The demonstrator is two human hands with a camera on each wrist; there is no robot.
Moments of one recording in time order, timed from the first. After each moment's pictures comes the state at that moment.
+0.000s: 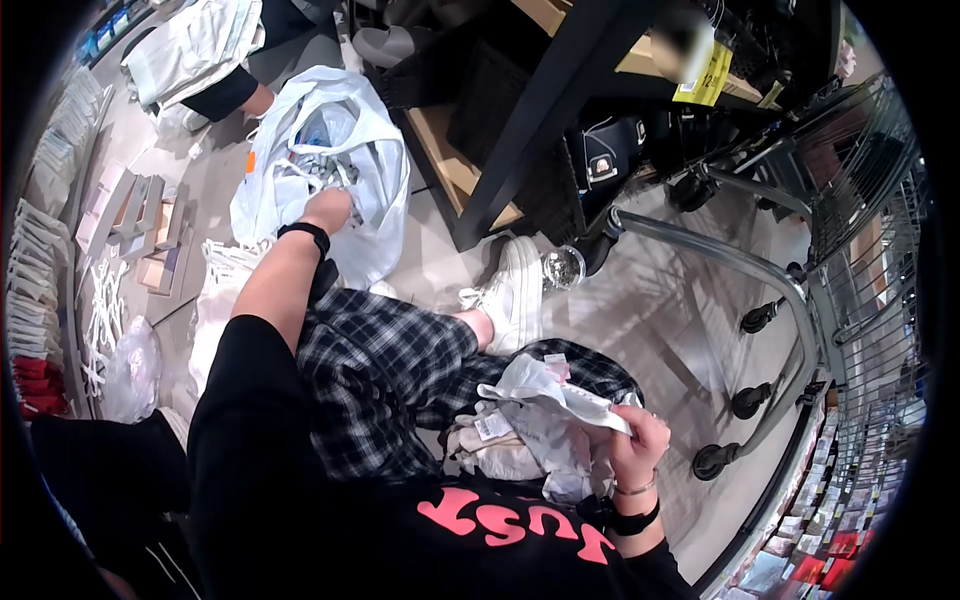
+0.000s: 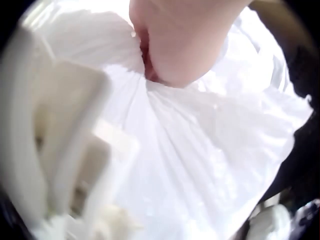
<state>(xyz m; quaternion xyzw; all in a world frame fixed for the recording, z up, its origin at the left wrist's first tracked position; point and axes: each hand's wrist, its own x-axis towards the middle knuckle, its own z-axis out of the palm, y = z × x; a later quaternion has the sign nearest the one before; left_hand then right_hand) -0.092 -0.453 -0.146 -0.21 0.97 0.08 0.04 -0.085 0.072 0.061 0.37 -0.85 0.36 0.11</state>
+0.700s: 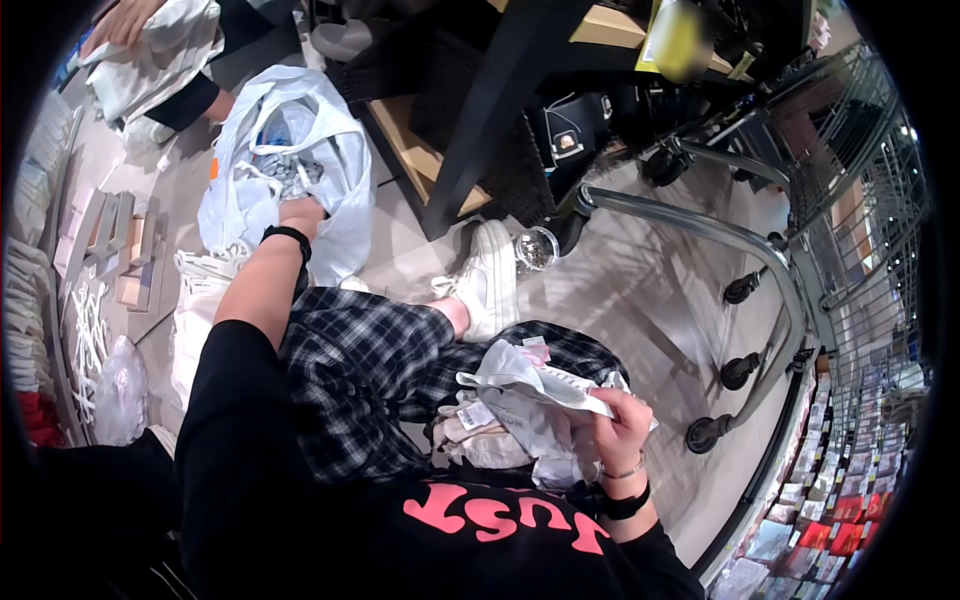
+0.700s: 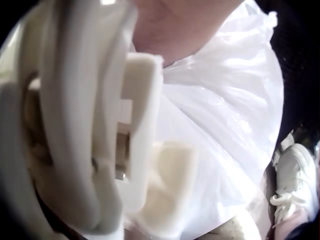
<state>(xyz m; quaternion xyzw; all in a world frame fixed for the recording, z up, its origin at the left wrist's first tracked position) -0.099 -0.425 -0.148 -0.26 0.96 -0.05 0.13 -0.080 0.080 0.056 0.33 -0.85 0.40 0.07</state>
